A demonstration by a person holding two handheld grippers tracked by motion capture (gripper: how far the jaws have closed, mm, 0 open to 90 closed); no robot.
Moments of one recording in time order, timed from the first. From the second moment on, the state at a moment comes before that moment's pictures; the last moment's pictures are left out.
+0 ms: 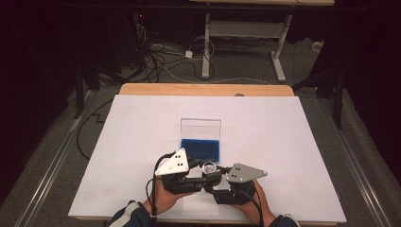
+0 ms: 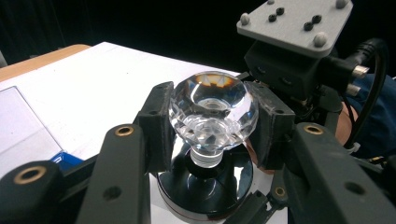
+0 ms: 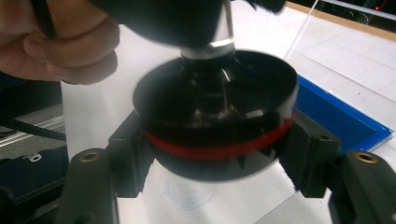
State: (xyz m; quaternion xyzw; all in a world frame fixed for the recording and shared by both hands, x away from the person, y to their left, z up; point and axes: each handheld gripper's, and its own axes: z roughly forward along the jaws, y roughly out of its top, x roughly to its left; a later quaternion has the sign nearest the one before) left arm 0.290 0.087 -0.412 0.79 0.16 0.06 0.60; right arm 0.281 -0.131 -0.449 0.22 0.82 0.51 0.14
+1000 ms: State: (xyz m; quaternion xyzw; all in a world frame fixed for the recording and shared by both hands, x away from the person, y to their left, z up) left arm 0.288 0.086 -0.413 0.79 0.15 0.06 0.60; right arm 0.274 -0.130 -0.444 0.20 0.83 0.50 0.15
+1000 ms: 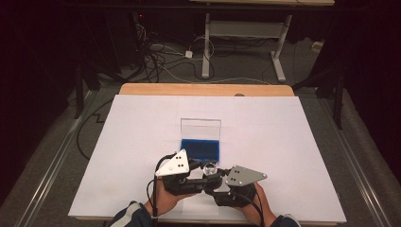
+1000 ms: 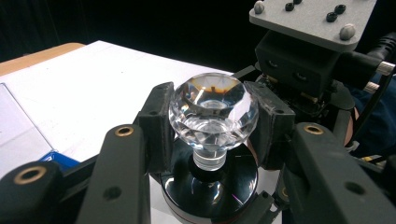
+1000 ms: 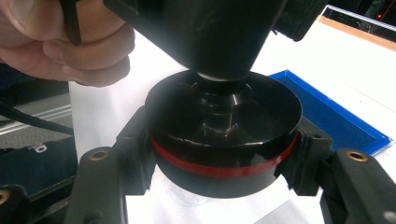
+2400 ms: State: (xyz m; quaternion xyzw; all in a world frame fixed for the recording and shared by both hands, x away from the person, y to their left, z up) left arm 0.281 0.081 -0.415 0.79 0.17 0.12 0.58; right arm 0.275 -0.130 -0.448 0.23 0.83 0.49 0.13
